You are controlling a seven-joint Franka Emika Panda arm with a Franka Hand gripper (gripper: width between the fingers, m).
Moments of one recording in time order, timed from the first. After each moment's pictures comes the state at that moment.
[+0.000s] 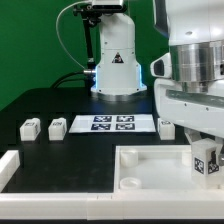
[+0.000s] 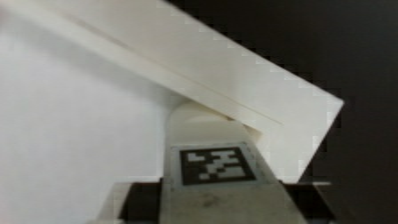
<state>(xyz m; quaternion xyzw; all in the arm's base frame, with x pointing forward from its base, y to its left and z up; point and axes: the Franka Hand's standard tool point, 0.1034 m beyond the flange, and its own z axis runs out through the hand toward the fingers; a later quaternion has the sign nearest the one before) 0.636 0.120 0.066 -0.82 0.57 -0.02 0.07</state>
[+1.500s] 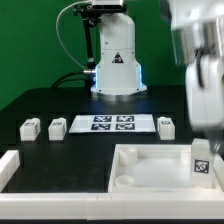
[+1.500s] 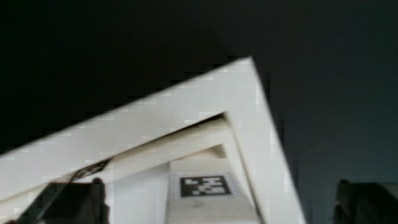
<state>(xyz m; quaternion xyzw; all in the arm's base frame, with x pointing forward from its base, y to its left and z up) 0.648 0.134 0.114 -0.56 0.82 0.01 0.13</state>
